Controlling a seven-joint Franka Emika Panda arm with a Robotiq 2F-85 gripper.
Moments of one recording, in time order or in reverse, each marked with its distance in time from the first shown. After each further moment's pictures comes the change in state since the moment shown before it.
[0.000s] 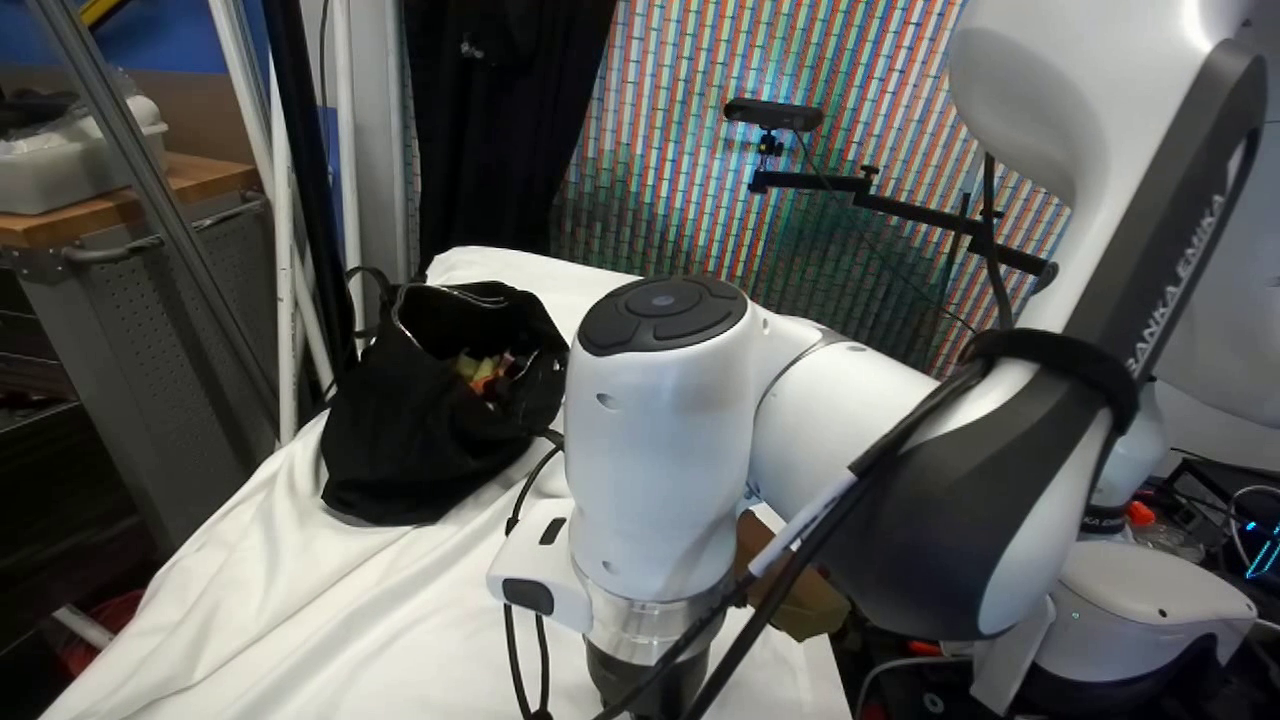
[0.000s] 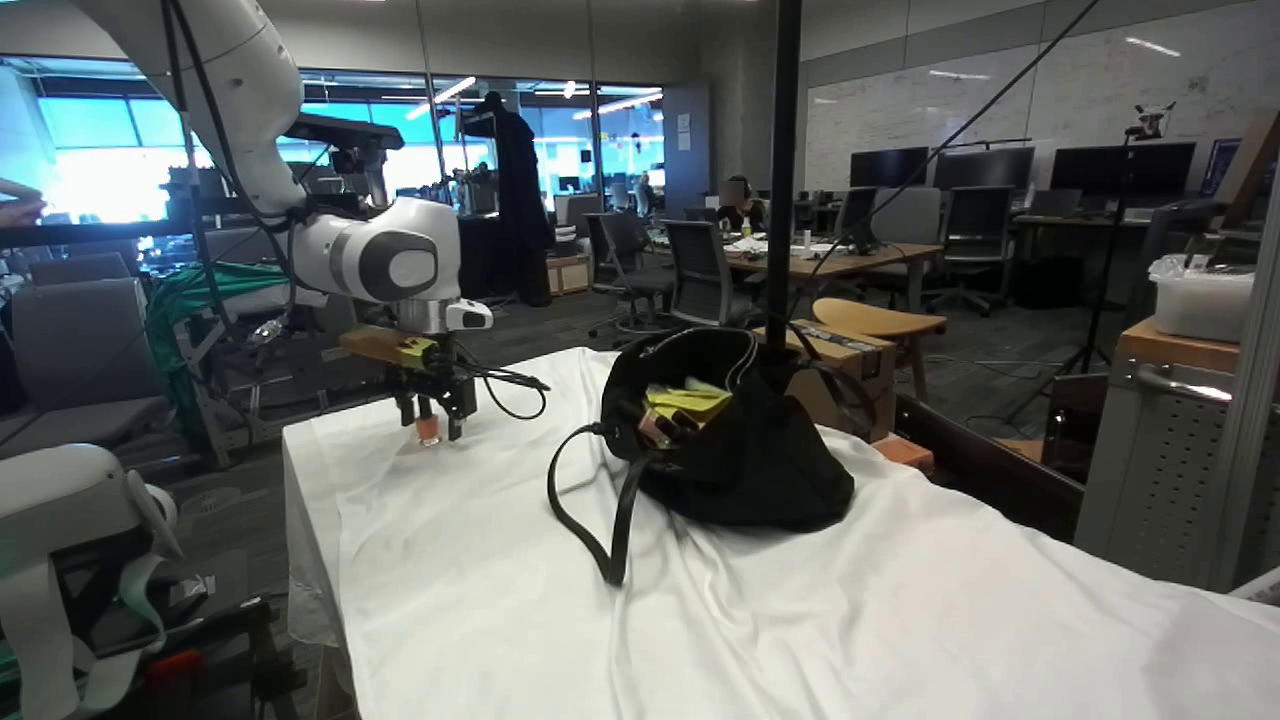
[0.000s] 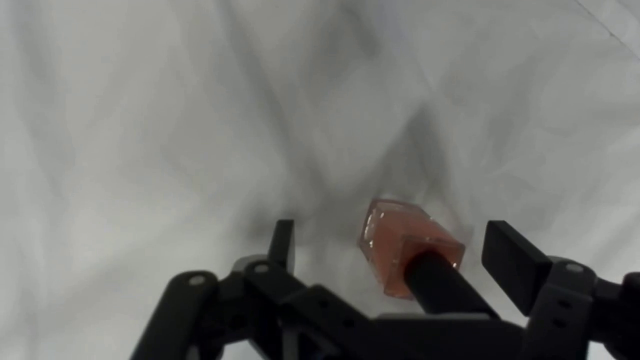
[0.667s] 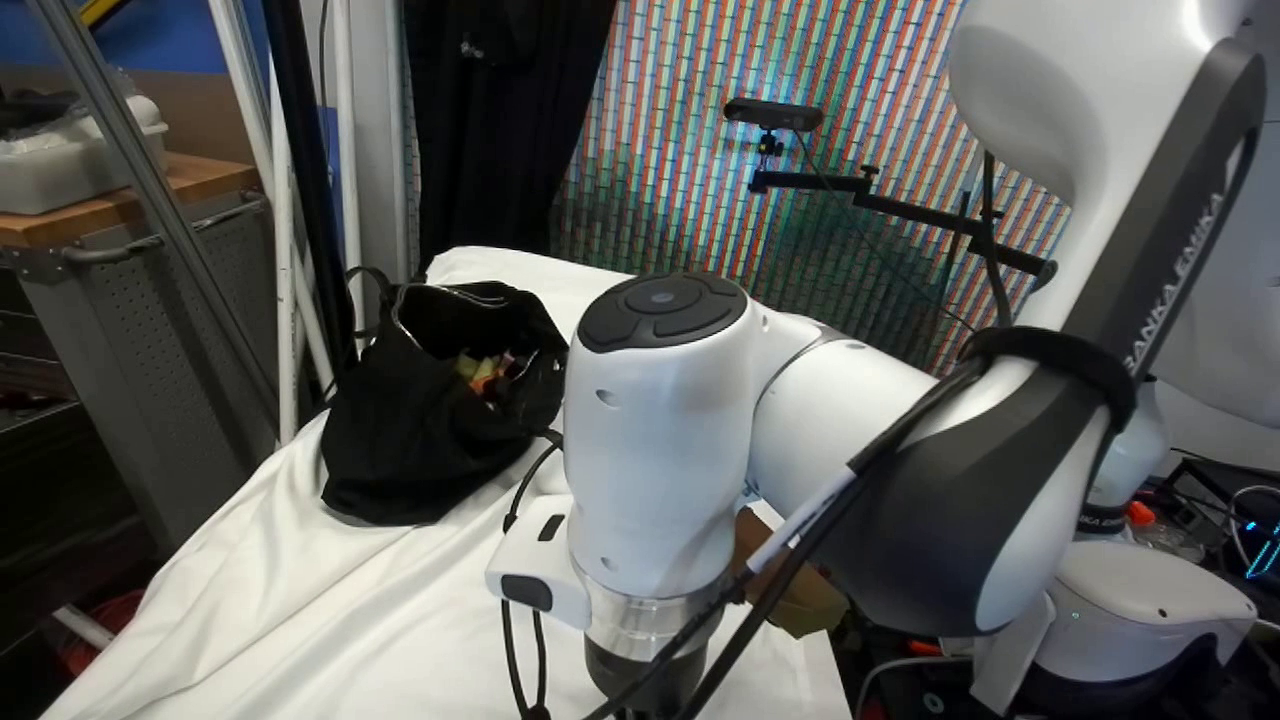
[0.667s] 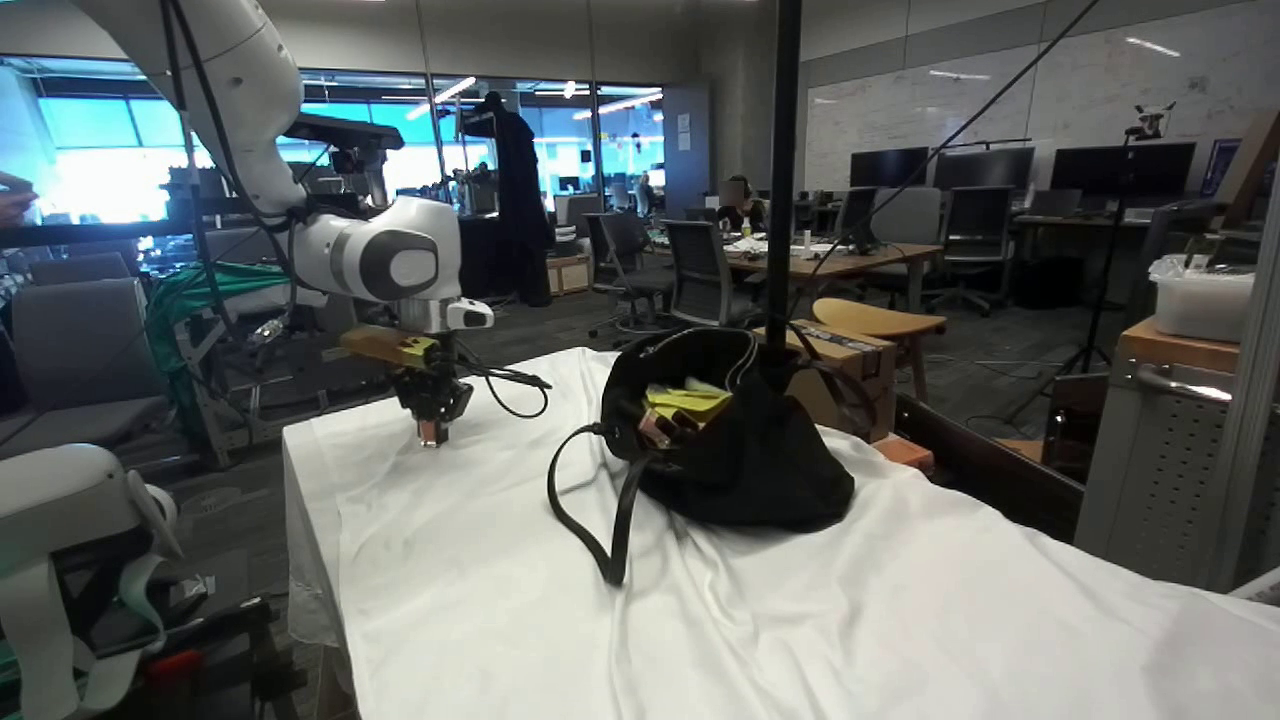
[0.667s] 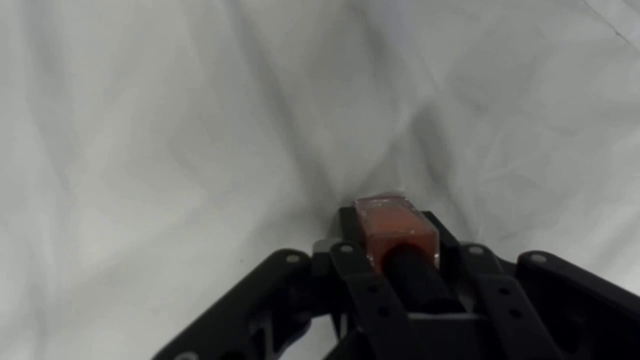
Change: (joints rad) arm 0.001 -0.002 -0.004 0.000 -0.006 0.000 0.000
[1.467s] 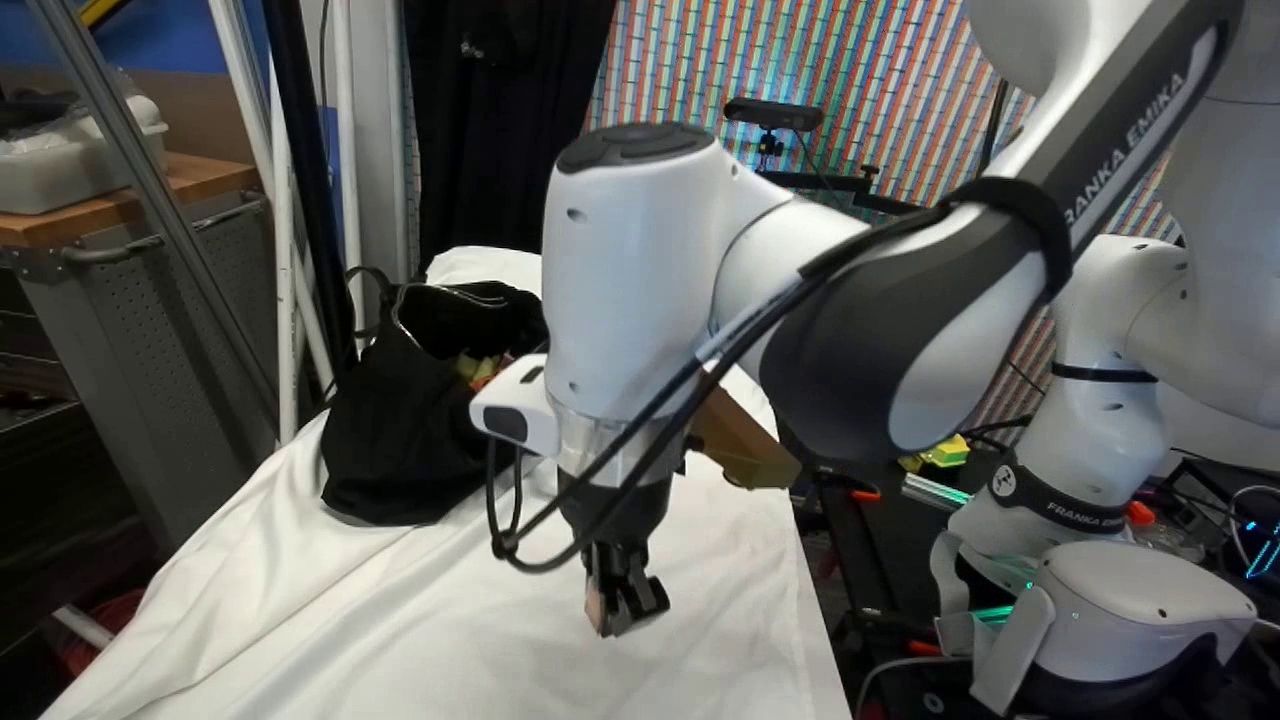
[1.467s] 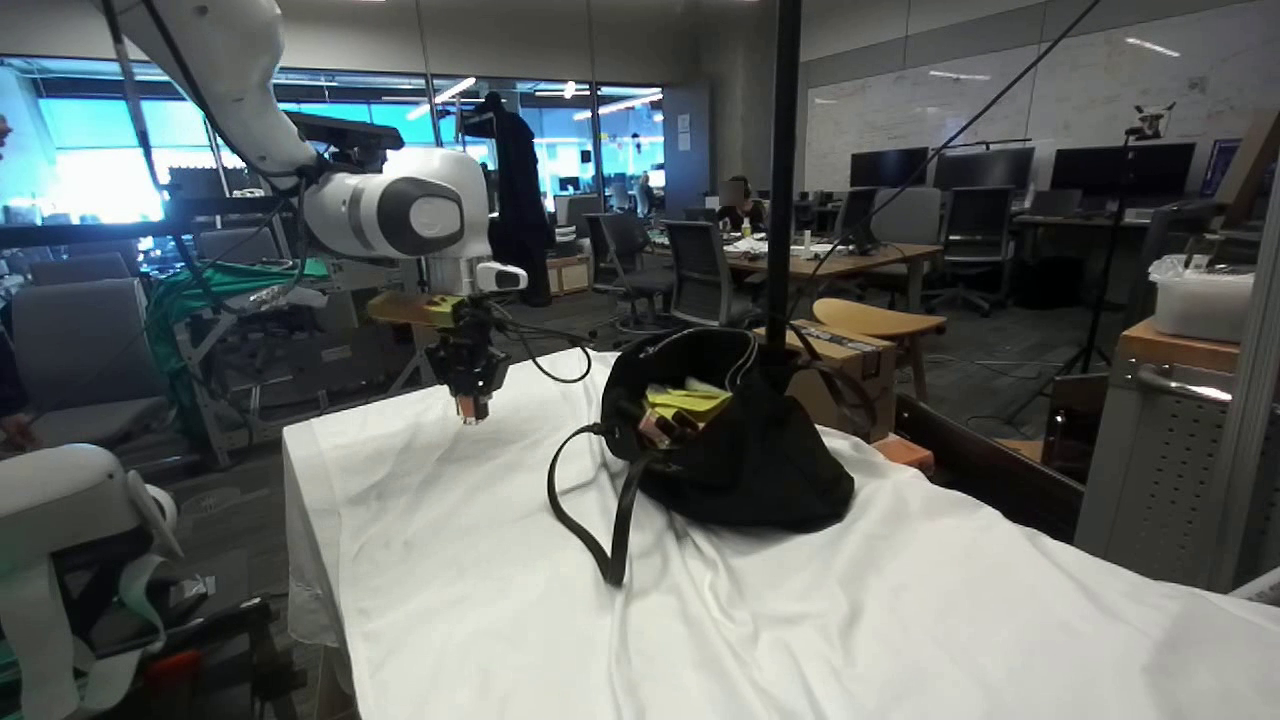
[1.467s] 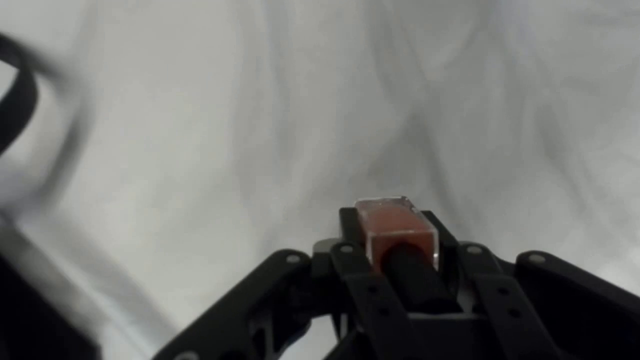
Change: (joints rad) arm -0.036 -0.130 -0.094 -0.005 -0.061 -0.108 -0.001
